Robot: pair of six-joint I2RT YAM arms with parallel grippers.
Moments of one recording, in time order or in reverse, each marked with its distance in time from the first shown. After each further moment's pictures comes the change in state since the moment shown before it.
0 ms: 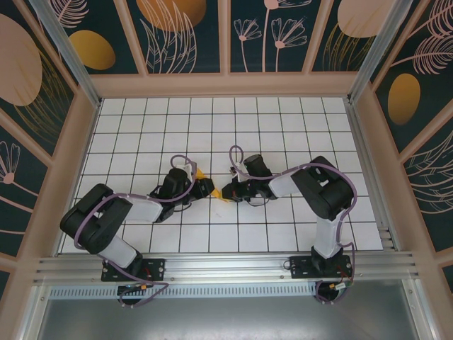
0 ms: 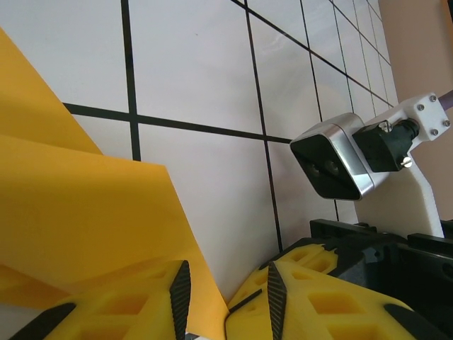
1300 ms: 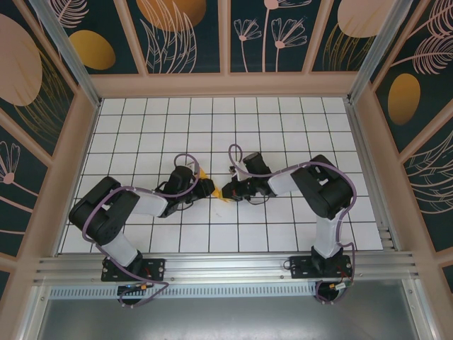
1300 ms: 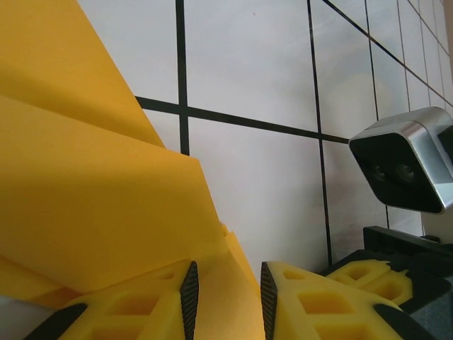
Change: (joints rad) left arm 0.000 0.085 0.076 -0.111 -0.038 0.007; right arm -0.008 0.011 0.047 -0.089 -0.018 -0.059
